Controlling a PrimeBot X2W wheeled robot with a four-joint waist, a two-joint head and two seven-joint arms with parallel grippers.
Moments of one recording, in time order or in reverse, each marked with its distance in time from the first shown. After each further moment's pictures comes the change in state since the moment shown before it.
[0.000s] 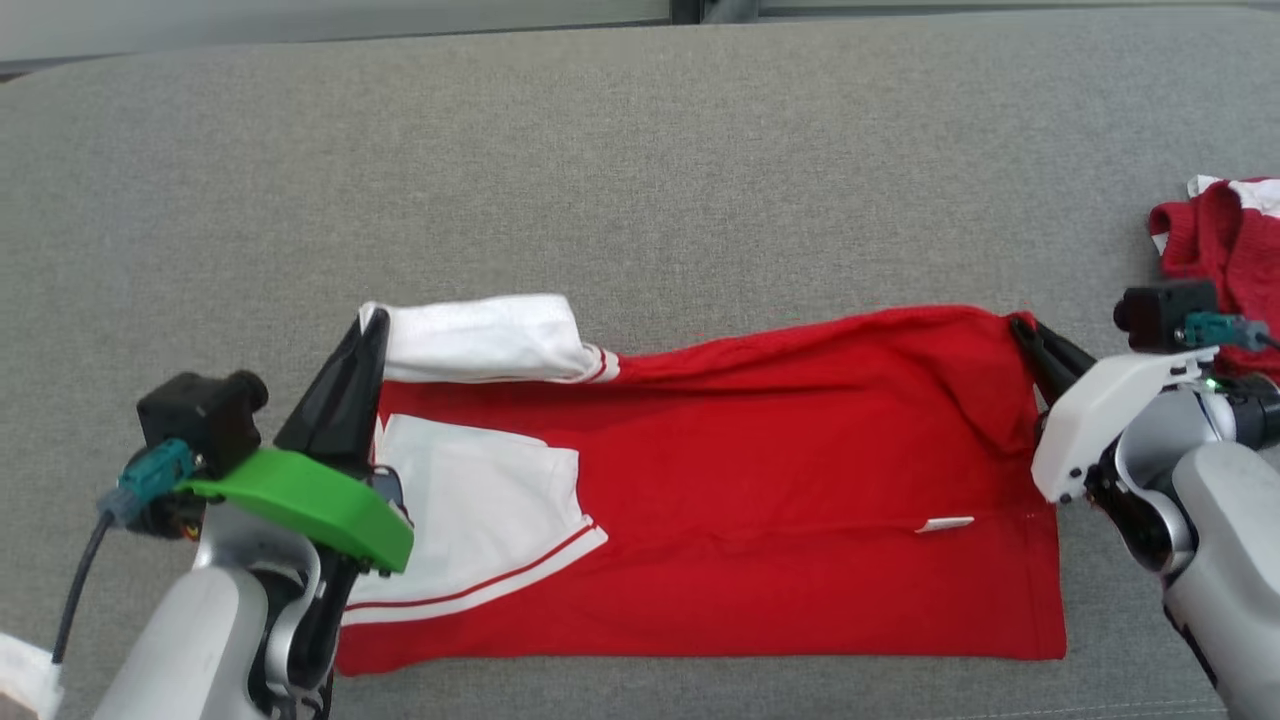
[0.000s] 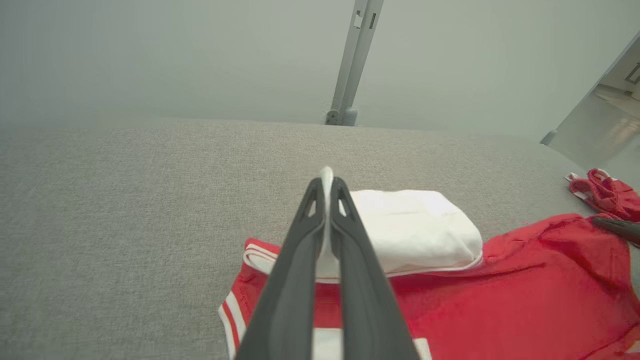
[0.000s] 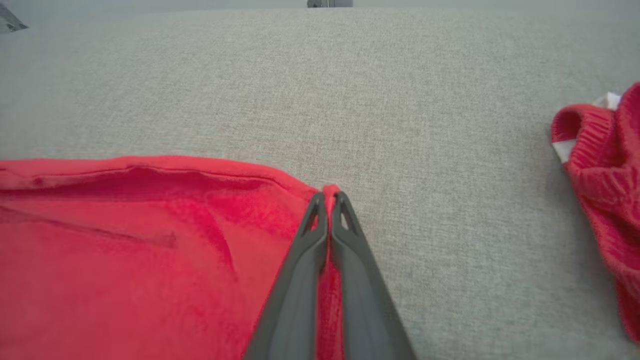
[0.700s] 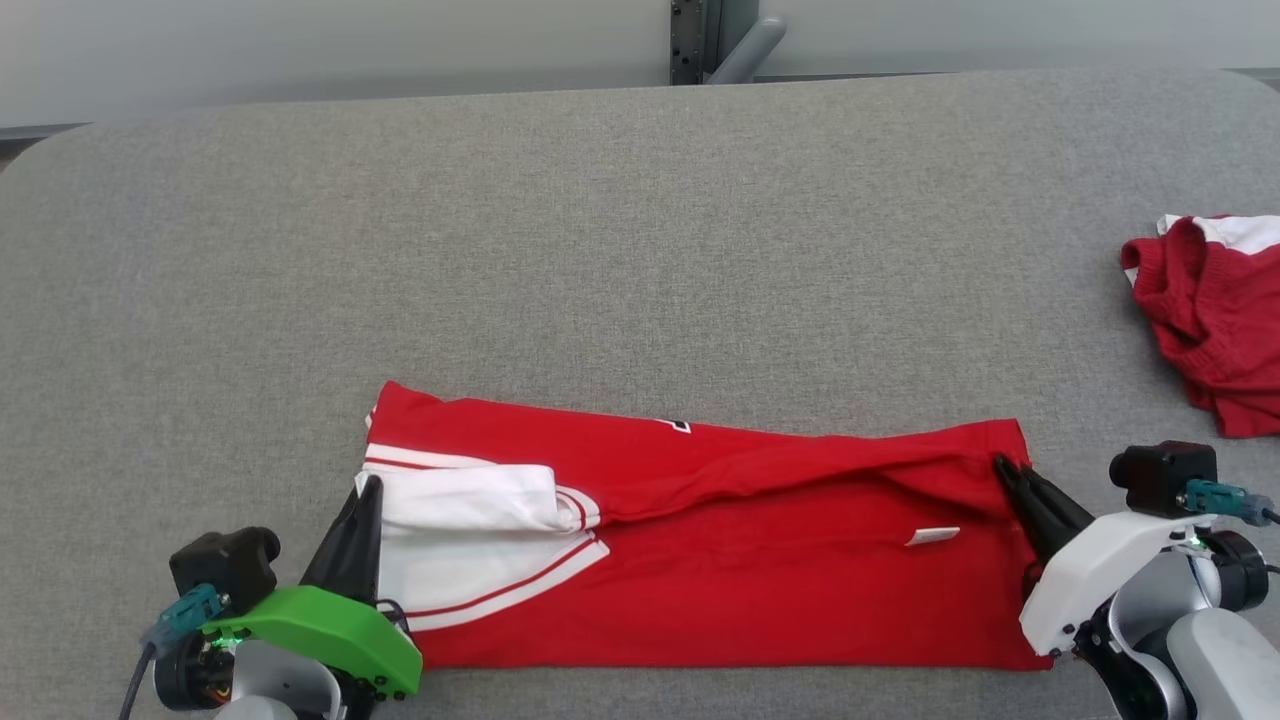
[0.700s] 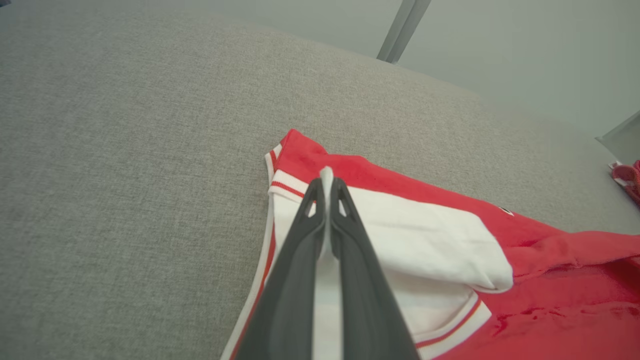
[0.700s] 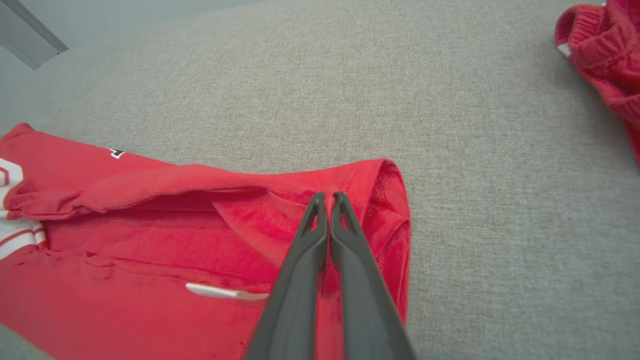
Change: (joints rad) left arm 0.212 -0.054 0.011 0.122 -0.066 0.056 -0.091; right arm 0.362 0.063 -0.122 -0.265 -0.020 0.000 -0.013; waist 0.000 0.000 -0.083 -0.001
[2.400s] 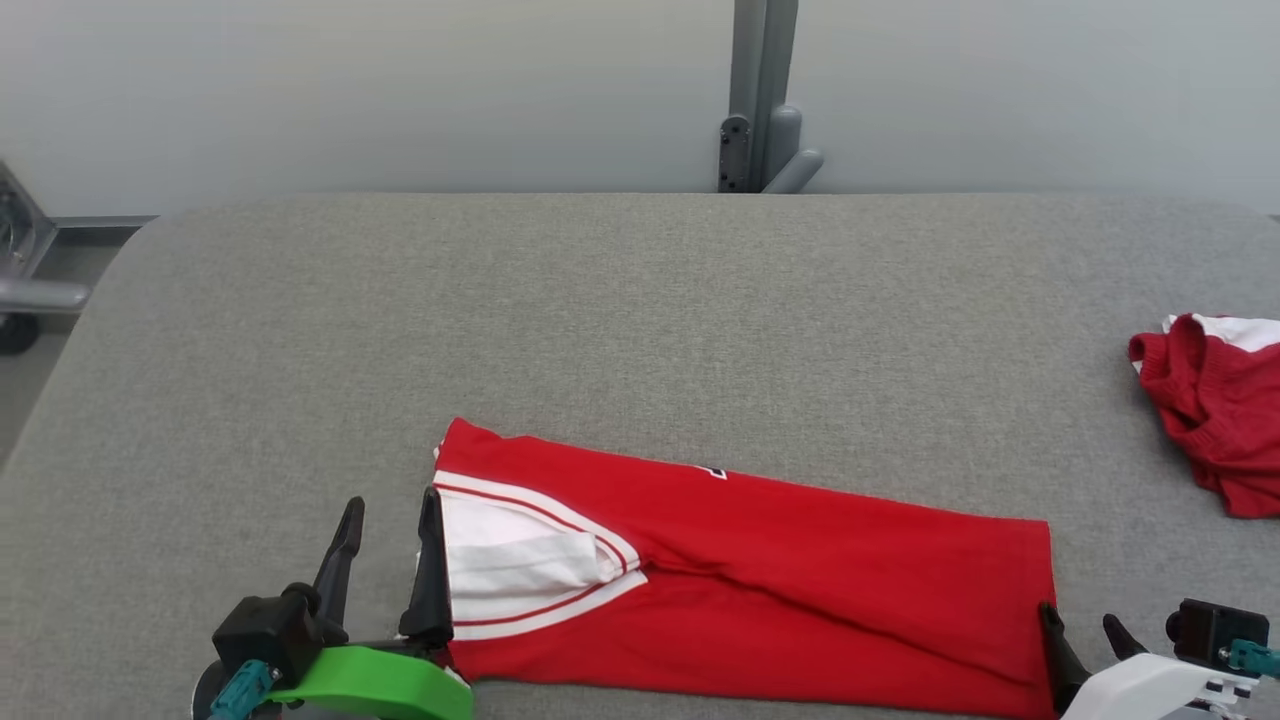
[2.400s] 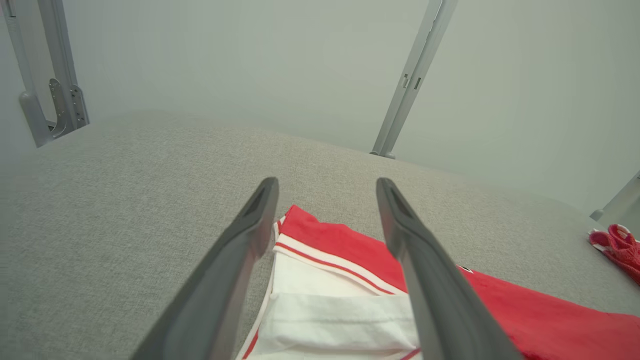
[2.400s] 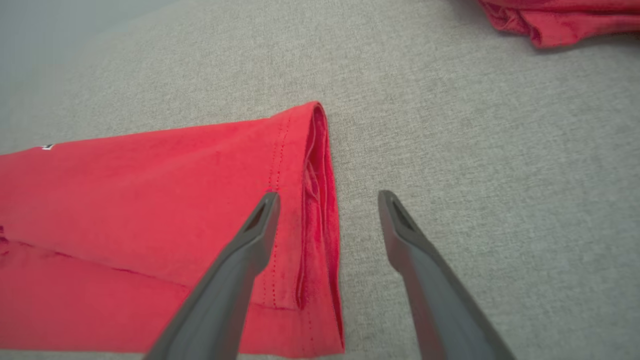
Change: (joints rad) left arm 0.091 -0.098 0.015 -0.042 0.149 0.041 -0.179; right arm 0.226 0.267 -0.349 0.059 -0.206 0.000 -0.024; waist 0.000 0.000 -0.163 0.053
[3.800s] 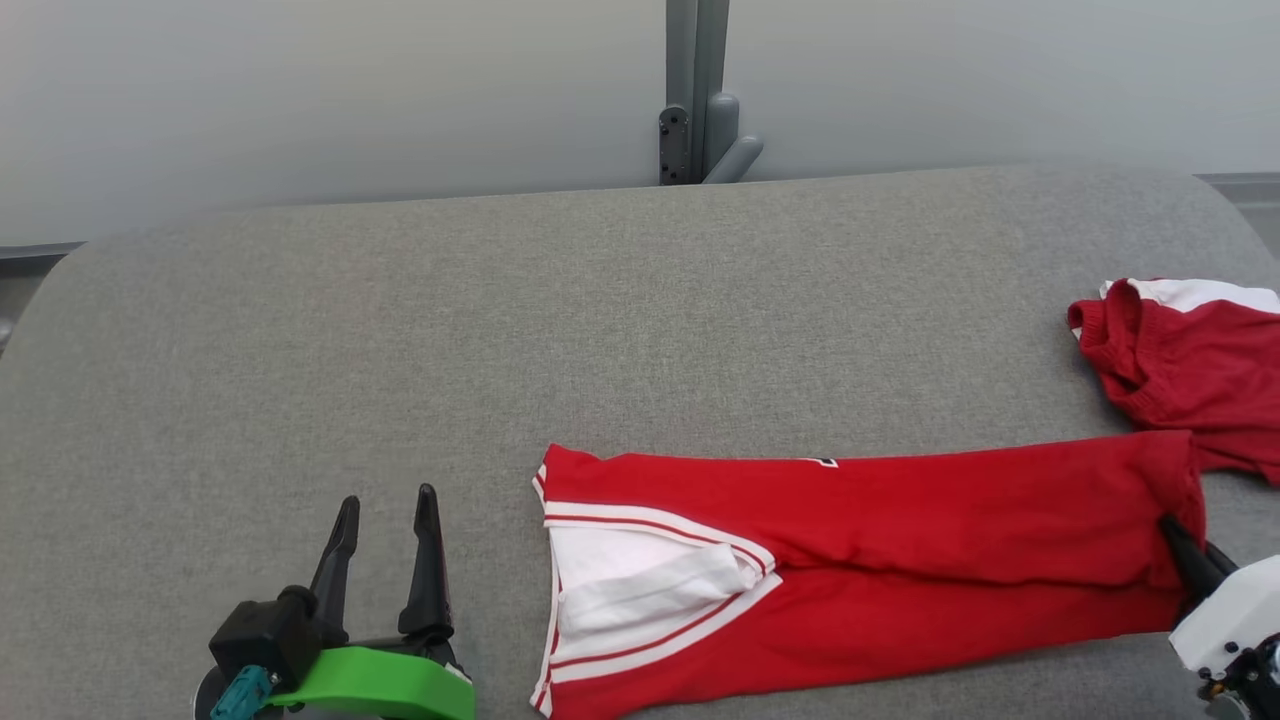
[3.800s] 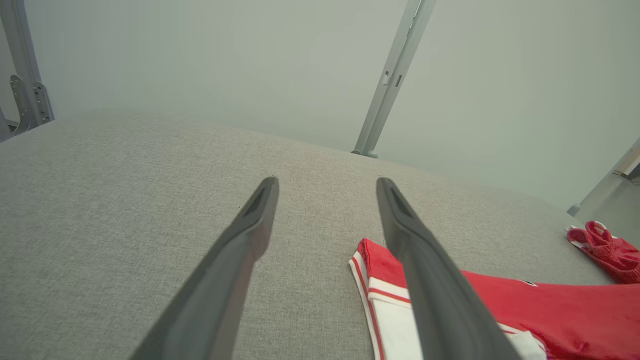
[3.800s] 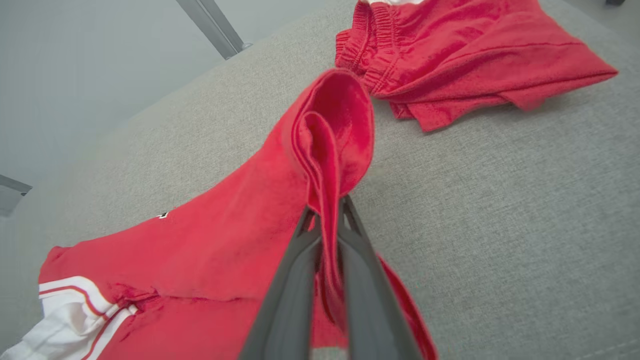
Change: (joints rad) left arm 0.020 -0.068 0.067 -0.001 0.057 -0.029 -0.002; right arm -0.057 -0.153 -0.109 -0.160 0.282 0.000 0.291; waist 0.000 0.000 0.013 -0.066
